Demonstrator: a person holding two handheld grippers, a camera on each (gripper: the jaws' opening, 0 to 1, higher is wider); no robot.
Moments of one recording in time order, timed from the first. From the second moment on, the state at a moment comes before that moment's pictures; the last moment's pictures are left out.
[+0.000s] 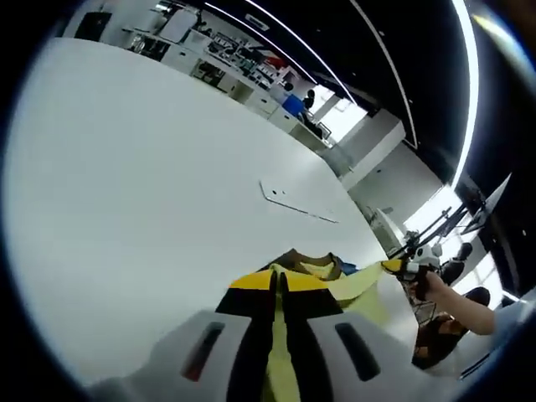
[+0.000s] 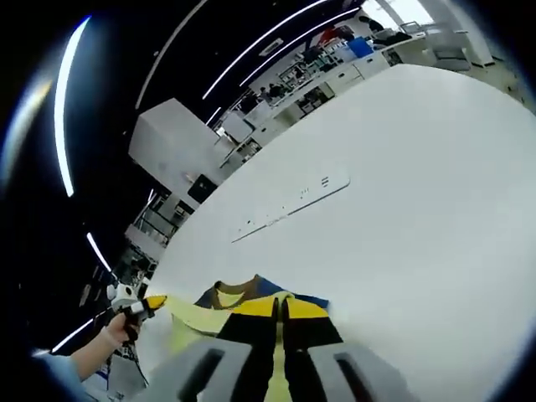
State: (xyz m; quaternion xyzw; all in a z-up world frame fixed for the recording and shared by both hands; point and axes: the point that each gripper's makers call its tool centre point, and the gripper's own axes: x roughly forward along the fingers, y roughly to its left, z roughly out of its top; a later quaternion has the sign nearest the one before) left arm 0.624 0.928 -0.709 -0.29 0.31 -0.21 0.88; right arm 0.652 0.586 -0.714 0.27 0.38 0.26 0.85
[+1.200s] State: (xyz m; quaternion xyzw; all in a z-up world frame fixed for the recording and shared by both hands) left arm 0.600 0.904 -0.743 -0.20 0.37 -0.30 0.86; right arm 0.625 0.601 -0.742 0.12 0.38 0.36 0.85
